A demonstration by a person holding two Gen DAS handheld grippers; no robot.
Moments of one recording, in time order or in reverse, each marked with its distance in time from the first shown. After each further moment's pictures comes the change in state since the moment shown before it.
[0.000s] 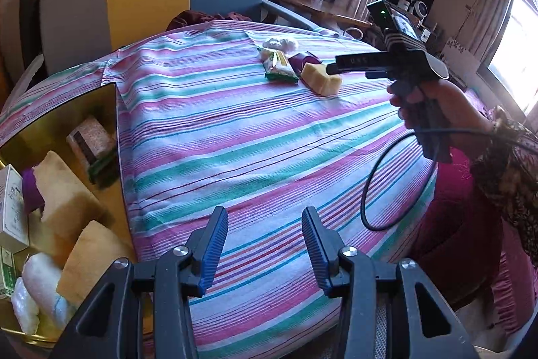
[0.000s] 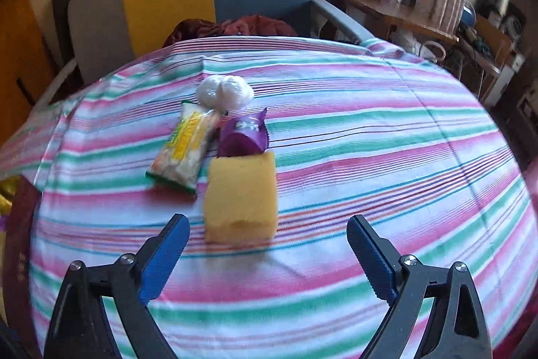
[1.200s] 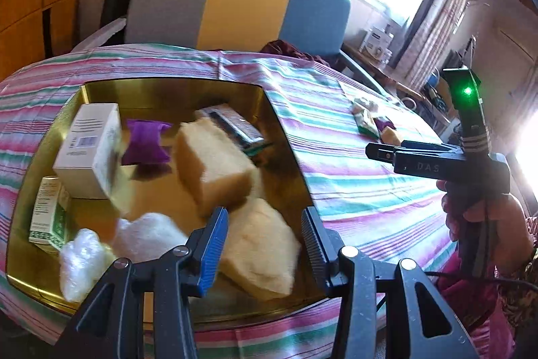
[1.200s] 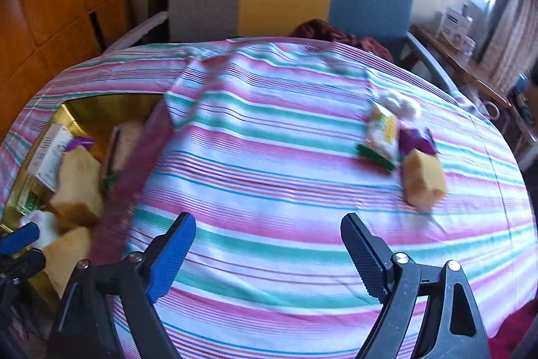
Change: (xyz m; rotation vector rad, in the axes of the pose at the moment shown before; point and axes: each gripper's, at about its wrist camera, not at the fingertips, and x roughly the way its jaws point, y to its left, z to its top) left arm -0.058 0.122 -0.041 -0.301 -0.172 0.084; right arm -0.072 0.197 -0.065 -0.285 -0.004 0.097
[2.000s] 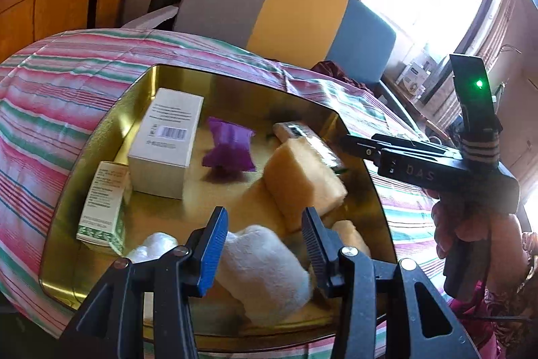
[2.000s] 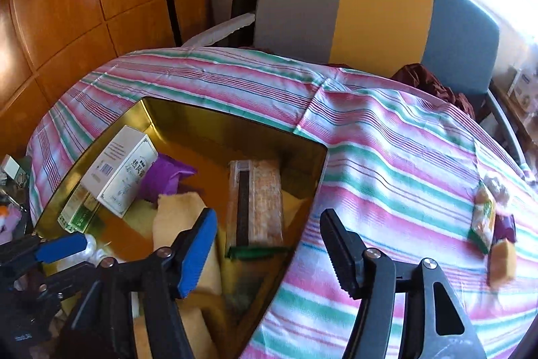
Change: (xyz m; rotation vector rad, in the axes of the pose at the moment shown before) left arm -0.011 0.082 0.001 -0.182 -0.059 0.066; right arm 0.023 0.138 0.047 -0.205 -0.068 0.219
